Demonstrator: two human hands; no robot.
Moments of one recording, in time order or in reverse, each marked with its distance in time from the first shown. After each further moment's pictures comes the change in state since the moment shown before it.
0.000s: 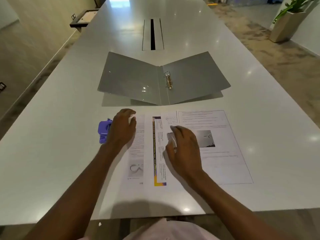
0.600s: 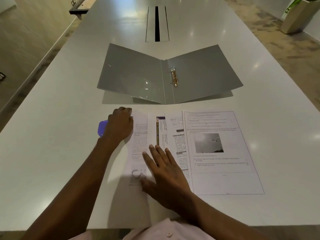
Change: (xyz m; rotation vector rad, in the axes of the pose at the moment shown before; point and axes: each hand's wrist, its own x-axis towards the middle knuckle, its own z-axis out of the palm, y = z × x) left_hand 0.035 -0.019 -0.004 0.346 -0.189 -0.064; right_hand -0.037 -0.013 0.046 -0.202 -0.511 -0.323
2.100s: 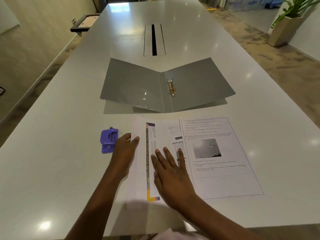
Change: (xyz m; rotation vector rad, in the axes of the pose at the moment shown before) left_hand -0.074 0.027 0.011 -0.997 -0.048 -0.524; right_hand -0.001 0.008 -0.002 -0.210 0.153 0.052
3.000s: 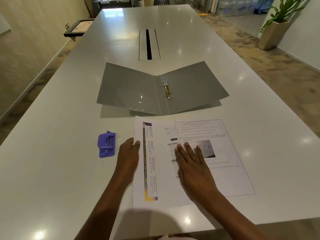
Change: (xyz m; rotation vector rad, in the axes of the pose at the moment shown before) left_hand -0.009 -0.009 0.013 0.023 -0.092 0.116; right_hand -0.014 0.068 -0.003 -0.155 0.091 0.091
